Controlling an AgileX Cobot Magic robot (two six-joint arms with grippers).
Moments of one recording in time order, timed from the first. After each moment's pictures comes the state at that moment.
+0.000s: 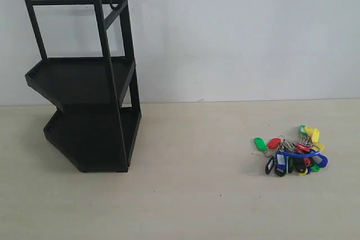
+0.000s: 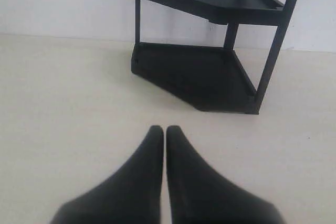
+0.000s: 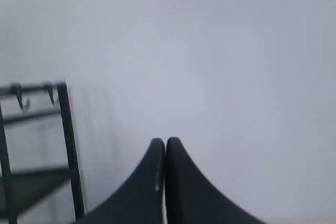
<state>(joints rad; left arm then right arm) 0.00 0.00 0.00 -0.15 0.29 0.07 0.08 0.00 0.00 0.00 -0.25 0.18</state>
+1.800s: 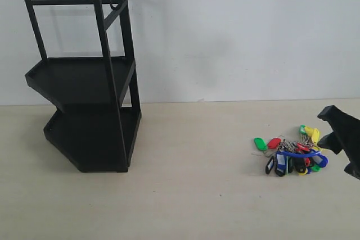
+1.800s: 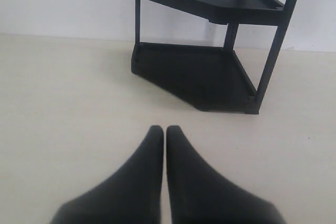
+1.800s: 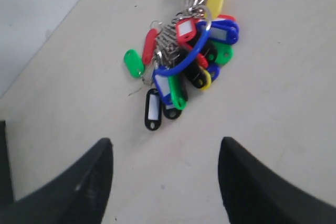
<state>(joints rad) 0.00 0.00 0.00 -0.15 0.29 0.07 0.02 1.35 -0.57 0.23 0.00 0.66</state>
